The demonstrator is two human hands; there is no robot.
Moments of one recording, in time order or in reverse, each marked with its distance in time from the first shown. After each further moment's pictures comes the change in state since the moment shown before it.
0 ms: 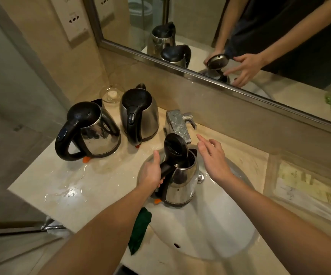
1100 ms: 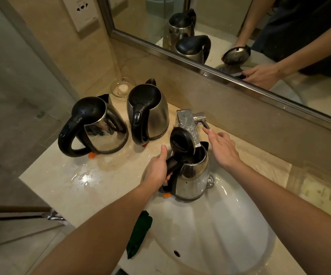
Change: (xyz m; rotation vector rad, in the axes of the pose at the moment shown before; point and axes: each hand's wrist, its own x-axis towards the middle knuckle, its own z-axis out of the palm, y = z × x) left_hand 0.023 0.012 0.007 -0.062 -0.022 0.040; right_hand 0.071 -0.006 -0.009 -0.220 -0.110 0.062
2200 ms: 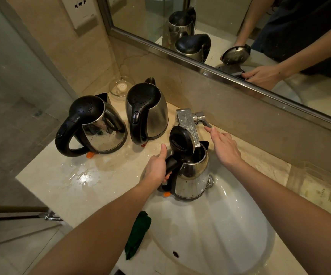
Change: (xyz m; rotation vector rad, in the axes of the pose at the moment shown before) left_hand 0.006 0.001 0.001 -0.006 -0.010 -0.022; right_hand 0.007 0.007 -0.001 0.049 0.034 0.016
